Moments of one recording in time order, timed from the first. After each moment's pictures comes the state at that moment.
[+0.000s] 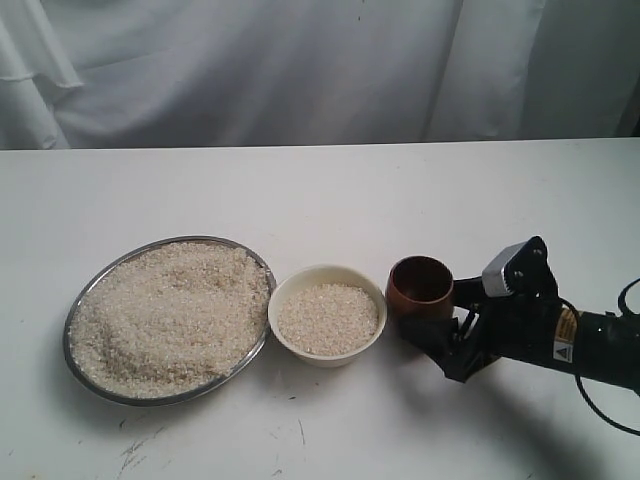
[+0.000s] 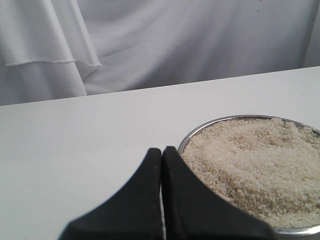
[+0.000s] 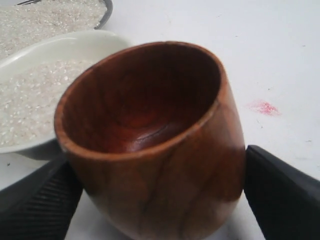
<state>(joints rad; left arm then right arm) -0.04 -0.01 0.00 -0.09 0.28 0.19 0.03 2.11 -0.58 -0.94 -1.09 0.29</state>
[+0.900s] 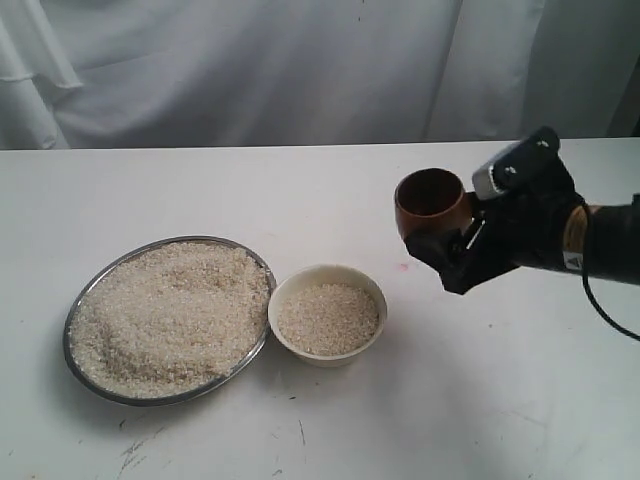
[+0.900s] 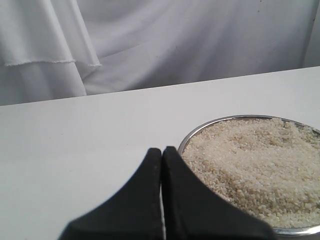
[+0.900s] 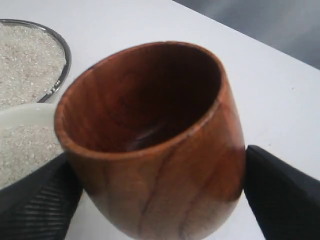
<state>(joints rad) -0.04 -0.01 0.00 -0.09 0.28 0.19 0.14 1.69 -0.71 -1.04 -0.57 0.57</state>
